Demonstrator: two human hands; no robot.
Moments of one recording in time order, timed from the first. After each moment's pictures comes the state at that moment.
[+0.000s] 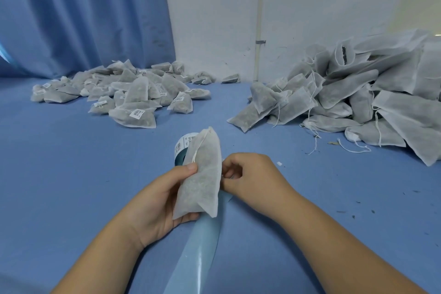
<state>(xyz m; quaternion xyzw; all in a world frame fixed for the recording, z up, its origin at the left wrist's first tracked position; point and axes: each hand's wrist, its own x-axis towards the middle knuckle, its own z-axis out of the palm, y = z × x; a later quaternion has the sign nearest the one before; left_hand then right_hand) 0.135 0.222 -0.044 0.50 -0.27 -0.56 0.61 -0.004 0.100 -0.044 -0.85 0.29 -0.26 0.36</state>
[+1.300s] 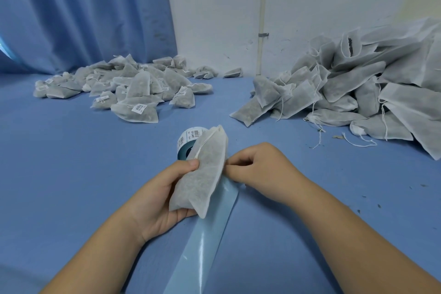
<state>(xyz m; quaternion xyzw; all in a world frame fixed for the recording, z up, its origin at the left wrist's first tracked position) 0.142 0.219 -0.052 0.47 -0.22 -0.58 0.63 -0.009 0.090 -0.040 -0.83 0.28 -0.22 0.44</state>
